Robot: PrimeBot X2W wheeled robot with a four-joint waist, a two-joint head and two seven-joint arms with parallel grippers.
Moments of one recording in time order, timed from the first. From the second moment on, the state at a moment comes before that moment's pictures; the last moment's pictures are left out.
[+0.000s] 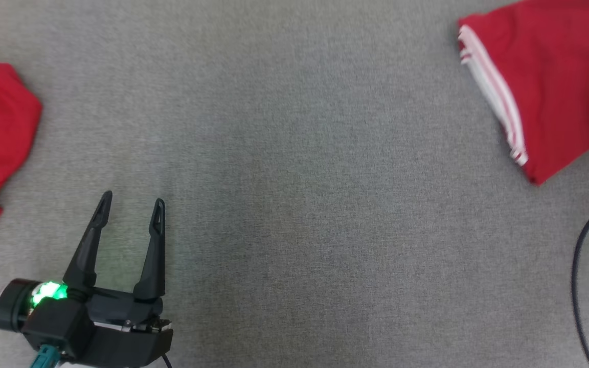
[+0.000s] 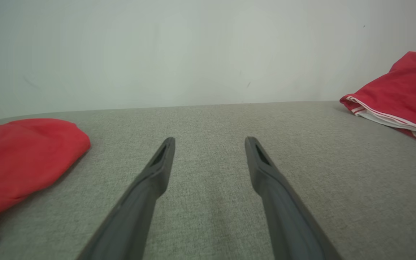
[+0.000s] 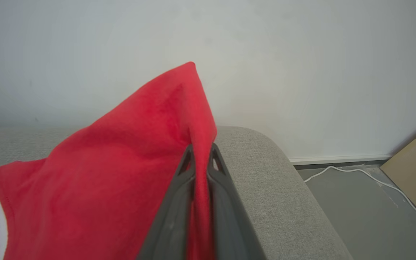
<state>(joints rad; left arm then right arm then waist) -0.21 0.12 -0.08 -0.20 -0.06 0.00 -0.26 -1.11 -0.65 0.56 1.00 0.61 0.13 -0.26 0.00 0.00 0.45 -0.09</state>
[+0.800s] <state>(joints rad) -0.20 0.17 -0.08 -0.35 -0.03 0.02 -0.20 -1.27 -0.71 0.50 1.12 0.43 0.13 -0.26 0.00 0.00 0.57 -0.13</state>
